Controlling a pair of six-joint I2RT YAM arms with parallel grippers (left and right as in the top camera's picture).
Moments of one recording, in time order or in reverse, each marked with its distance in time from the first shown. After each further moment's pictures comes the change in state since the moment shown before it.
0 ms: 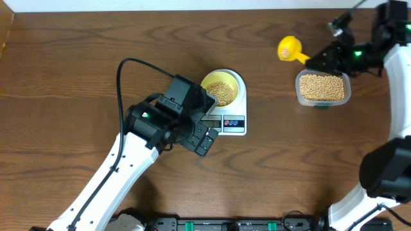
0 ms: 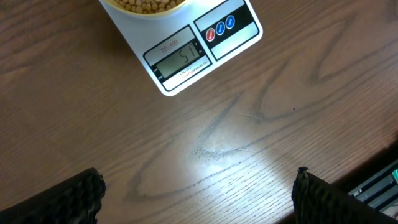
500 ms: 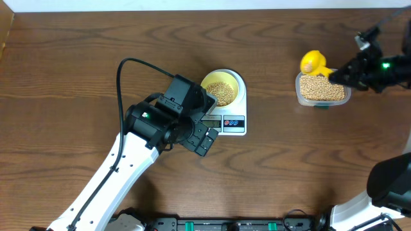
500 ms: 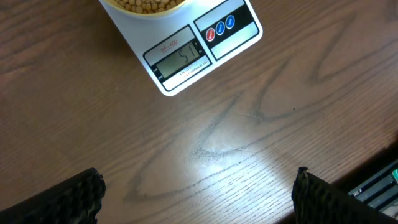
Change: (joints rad) left arm 0.000 0.000 0.000 0.000 0.000 0.000; right arm -0.151 -0.067 0.000 -0.193 0.039 -0.068
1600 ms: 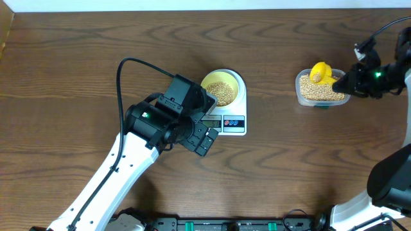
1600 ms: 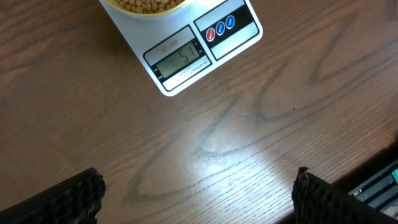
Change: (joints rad) left arm 0.000 0.000 0.000 0.000 0.000 0.000; right arm 0.023 0.000 -0.181 0.233 0.180 -0.014
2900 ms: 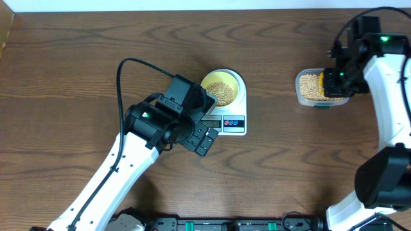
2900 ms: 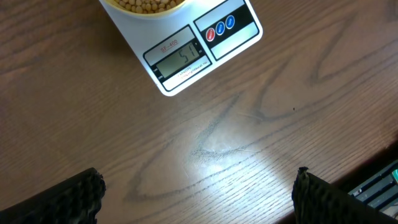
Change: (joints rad) left arm 0.000 0.000 0.000 0.000 0.000 0.000; right arm 0.274 0.000 -0.001 0.016 0.571 0.152
